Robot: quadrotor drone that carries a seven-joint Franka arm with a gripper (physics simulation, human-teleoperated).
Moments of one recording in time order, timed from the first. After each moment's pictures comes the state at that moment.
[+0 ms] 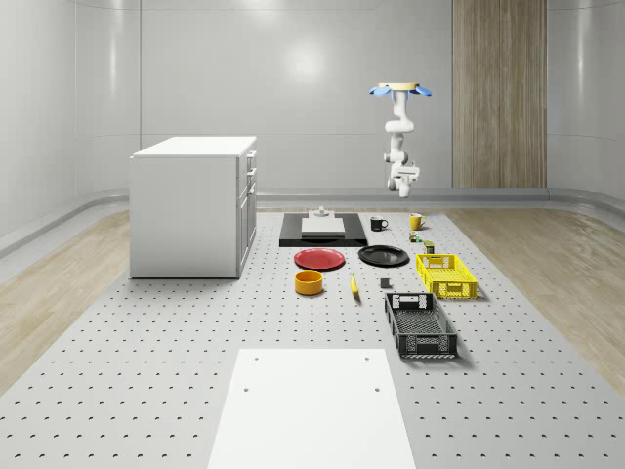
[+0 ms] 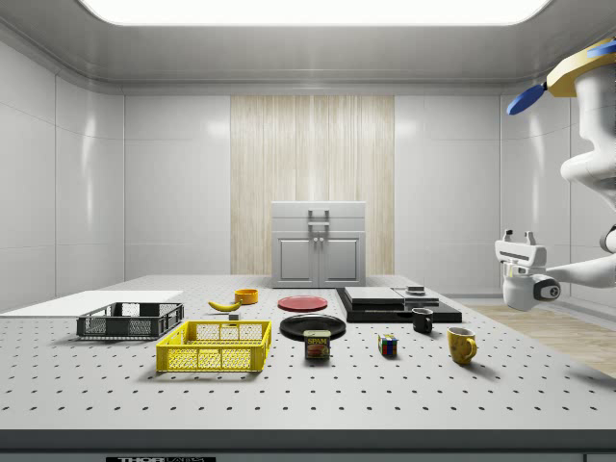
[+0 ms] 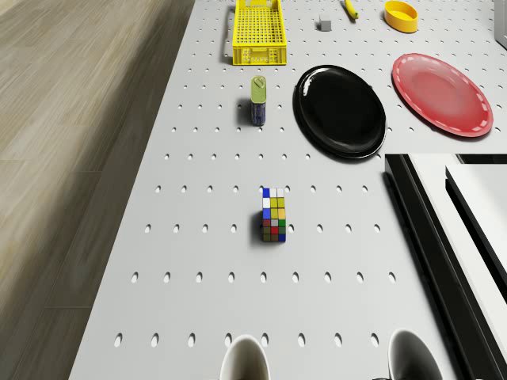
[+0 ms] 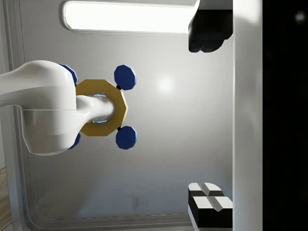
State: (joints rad) arm -0.02 -0.72 0.05 -2.06 -0.06 1.39 0.79
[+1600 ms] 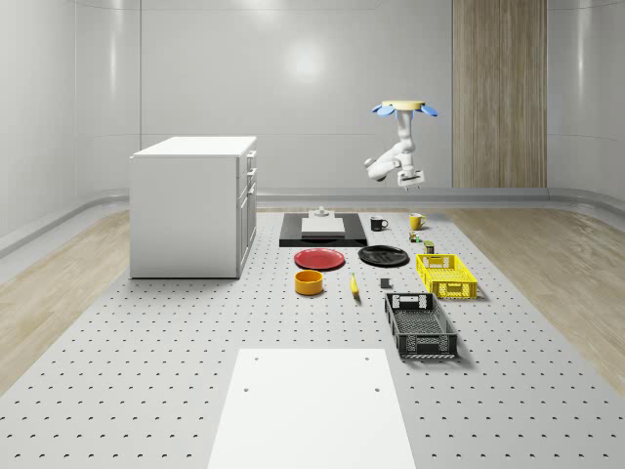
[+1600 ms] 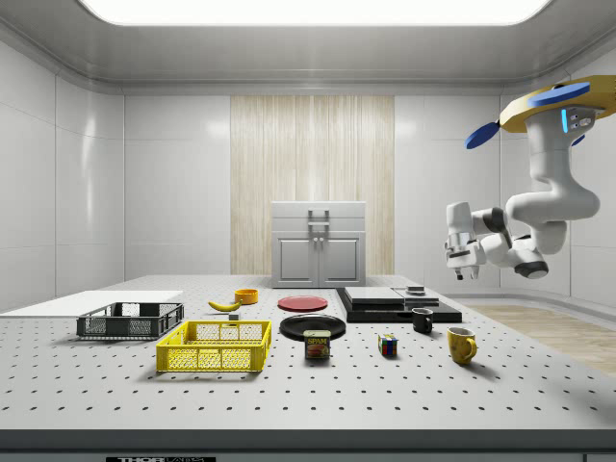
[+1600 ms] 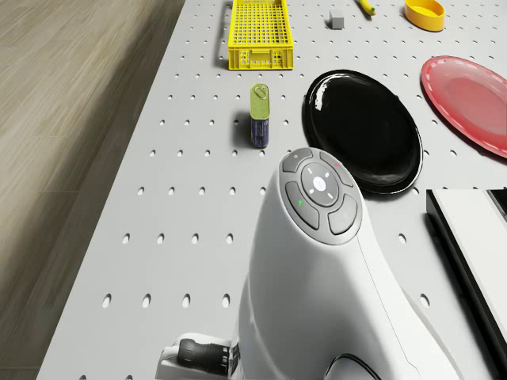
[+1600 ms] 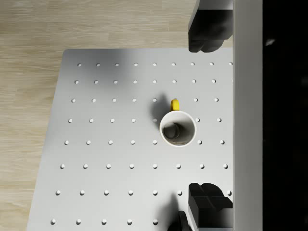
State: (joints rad) arm -0.89 -0.99 1.18 -2.88 -1.95 1.19 1.47
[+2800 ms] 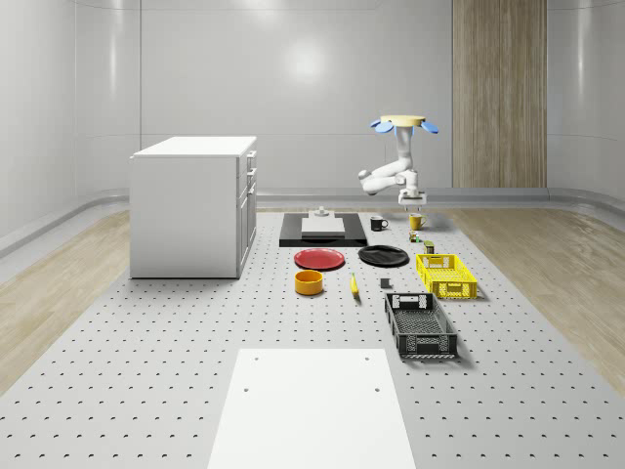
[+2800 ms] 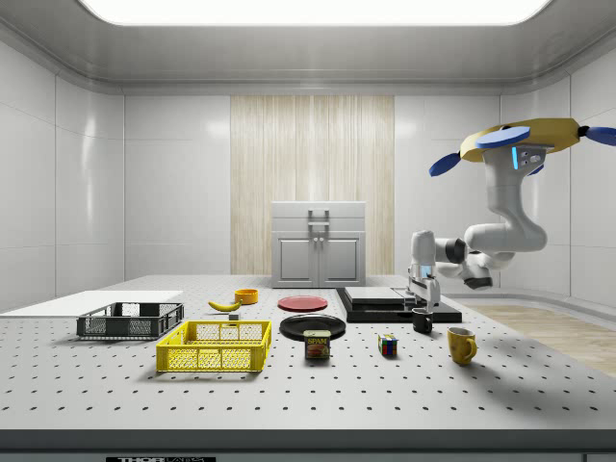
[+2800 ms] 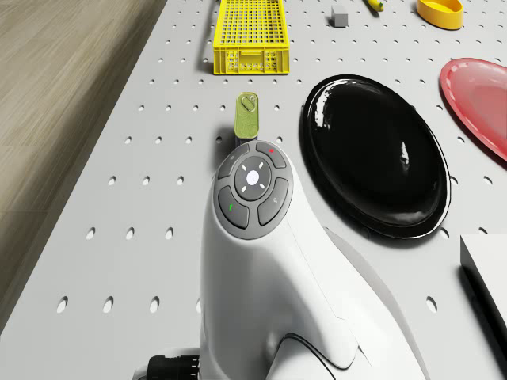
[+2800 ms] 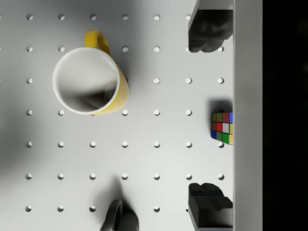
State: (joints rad) arm -1.07 -1.14 1.28 -2.89 -1.95 1.22 1.60
